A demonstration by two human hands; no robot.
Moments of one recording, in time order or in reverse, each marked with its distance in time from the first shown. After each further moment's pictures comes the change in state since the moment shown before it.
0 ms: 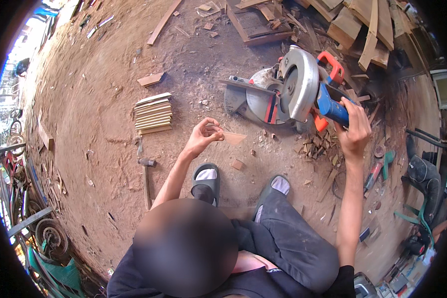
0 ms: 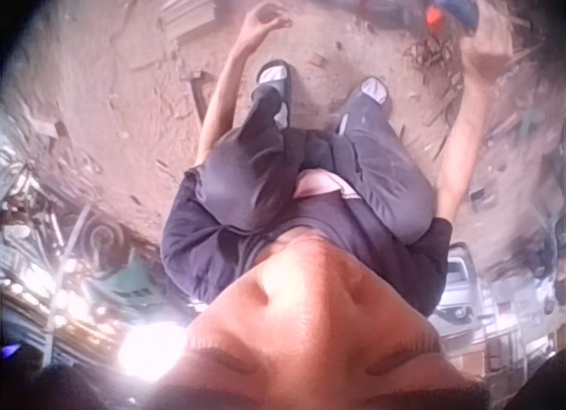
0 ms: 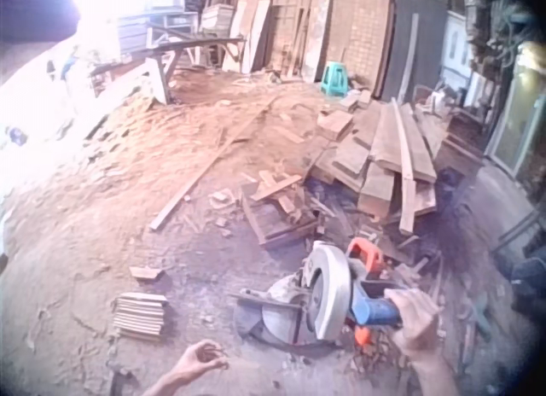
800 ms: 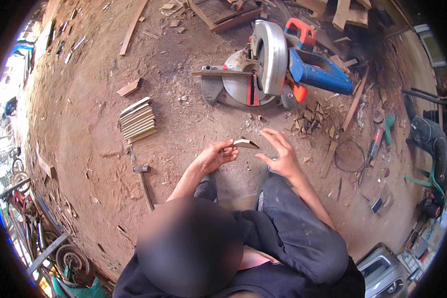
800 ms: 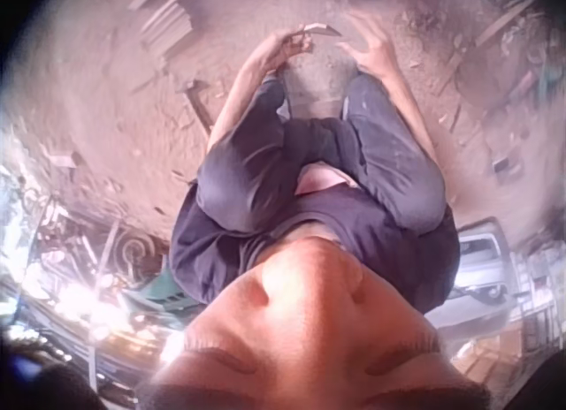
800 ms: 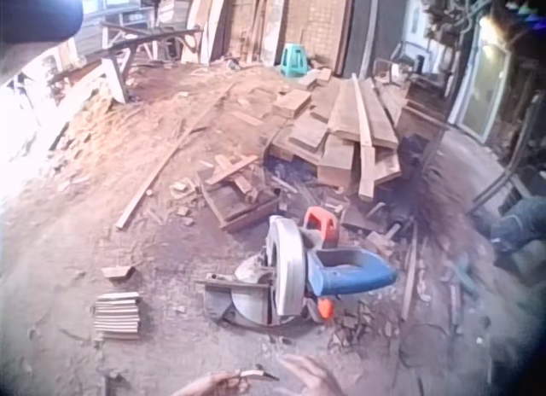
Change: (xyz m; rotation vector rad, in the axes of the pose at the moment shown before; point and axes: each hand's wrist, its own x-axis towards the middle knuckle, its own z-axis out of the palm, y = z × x) left_hand -0.029 -0.041 0.077 -0.470 -0.105 -0.594; right_hand -0.134 -0.132 0.061 0.655 -0.219 0.425
